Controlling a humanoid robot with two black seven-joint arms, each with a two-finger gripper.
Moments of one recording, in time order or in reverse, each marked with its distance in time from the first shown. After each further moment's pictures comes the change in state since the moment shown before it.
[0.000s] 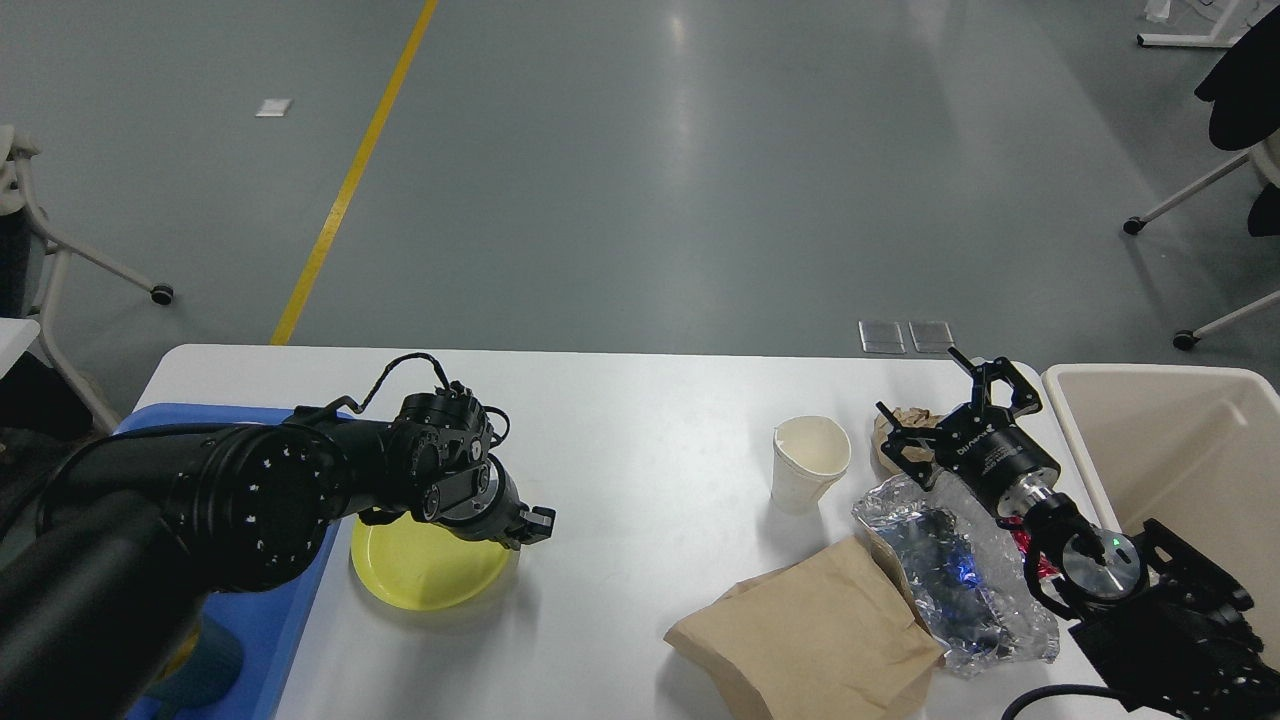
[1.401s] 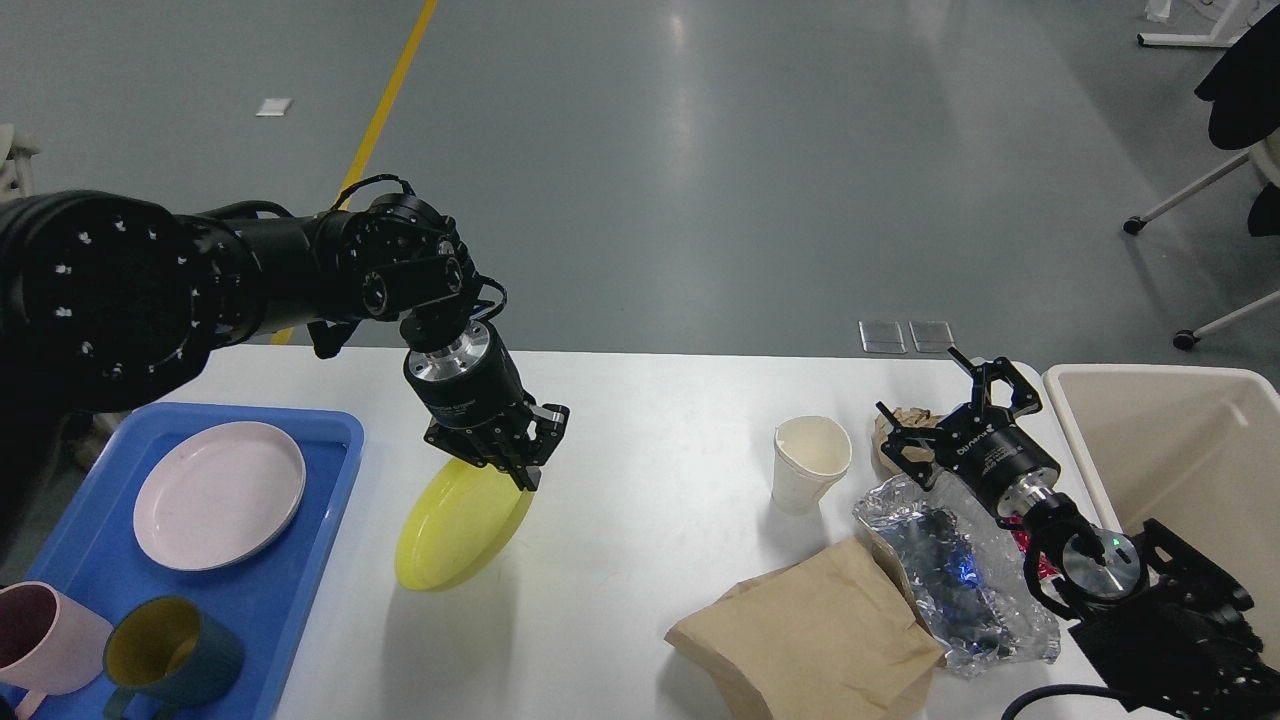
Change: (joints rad) left arm -0.460 0.161 -0.082 -0.268 -0.109 -0.422 -0.065; right arm 0.000 0.000 0.000 0.000 0.000 0.000 0.000
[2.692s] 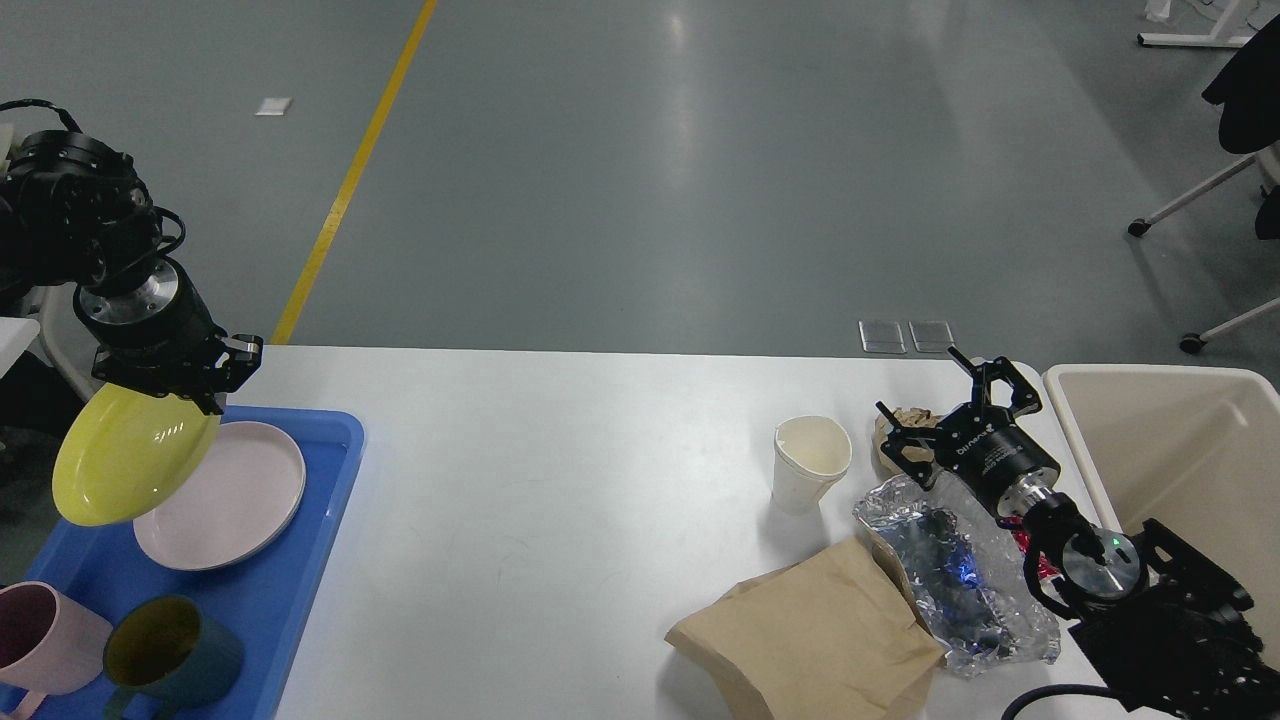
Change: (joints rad) left arm 0.101 0.314 0.321 0.190 0.081 0.086 0.015; right arm 0.000 0.000 0.000 0.000 0.000 0.000 0.000
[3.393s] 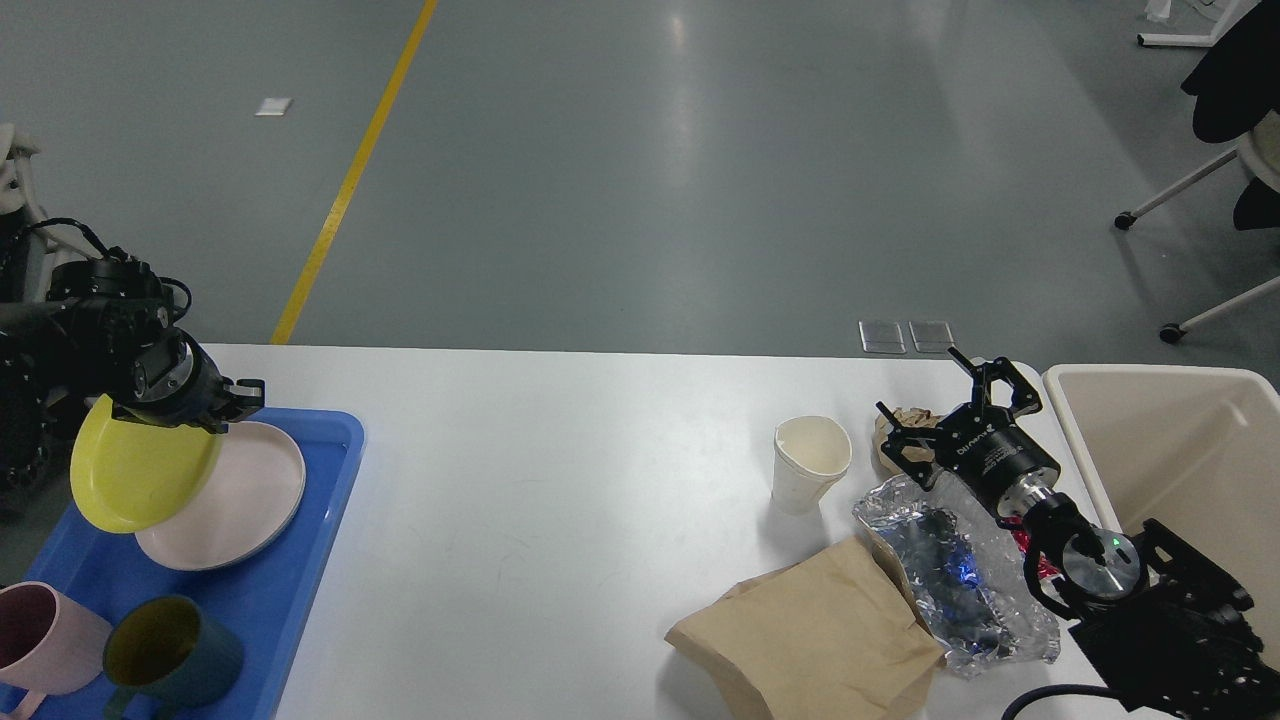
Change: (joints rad) left arm 0.265 -0.022 -0.052 0.154 -0.009 0.264 0.016; right arm 0.000 0.000 0.000 0.000 0.000 0.000 0.000
